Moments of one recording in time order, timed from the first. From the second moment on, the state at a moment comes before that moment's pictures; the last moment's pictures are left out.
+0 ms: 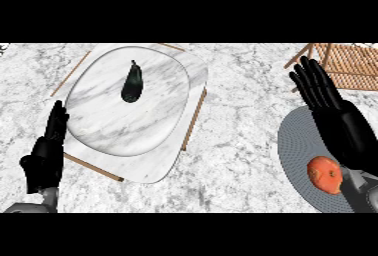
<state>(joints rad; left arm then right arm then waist) -0.02 0.38 -0.14 -1.51 0.09 0.41 -0.06 -0.27 -0.56 0.30 -1.72 -0.42 -0.13 -0.18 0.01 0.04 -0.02</state>
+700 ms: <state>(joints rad) -0.09 0.35 -0.14 -1.60 0.19 0.34 0.03 -0.23 -0.85 0.18 -1.45 -0.74 0.71 -0.45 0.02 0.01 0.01</state>
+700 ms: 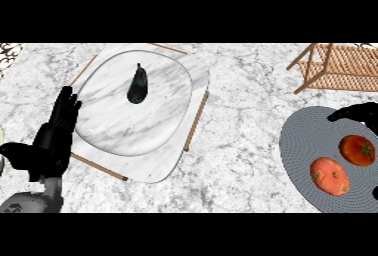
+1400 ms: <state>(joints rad) -0.08 0.35 -0.12 -1.61 0.21 0.34 0.07 -0.34 -1.14 -0.05 -1.64 -0.42 0.82 -0.42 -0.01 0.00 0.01</state>
